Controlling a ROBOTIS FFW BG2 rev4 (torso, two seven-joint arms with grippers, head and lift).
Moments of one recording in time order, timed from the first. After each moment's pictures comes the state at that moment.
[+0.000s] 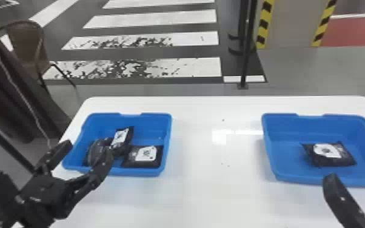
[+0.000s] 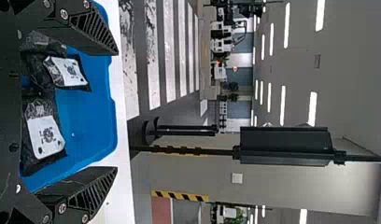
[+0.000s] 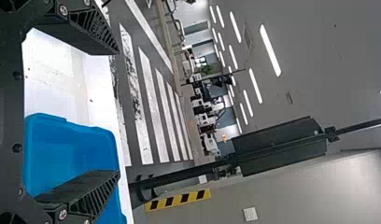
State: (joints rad) left arm 0.66 0.00 0.36 -2.33 0.16 0.20 -0.42; right arm 0.90 -0.09 -0.10 -2.35 -0.40 -0.06 0.29
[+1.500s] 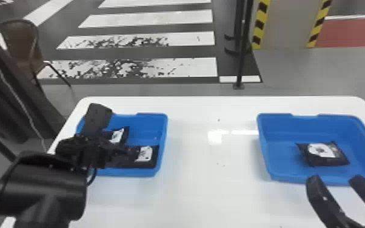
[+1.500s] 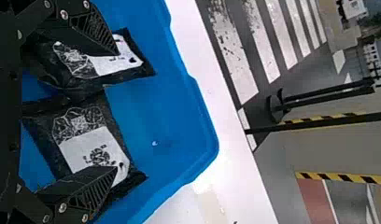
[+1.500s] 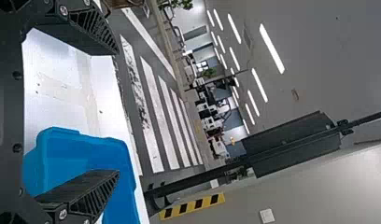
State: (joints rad) left arm 0.04 0.18 0.06 -1.94 -0.42 0.88 -0.66; right arm 0.87 -0.10 -0.07 -2.31 -0.45 -0.04 0.29
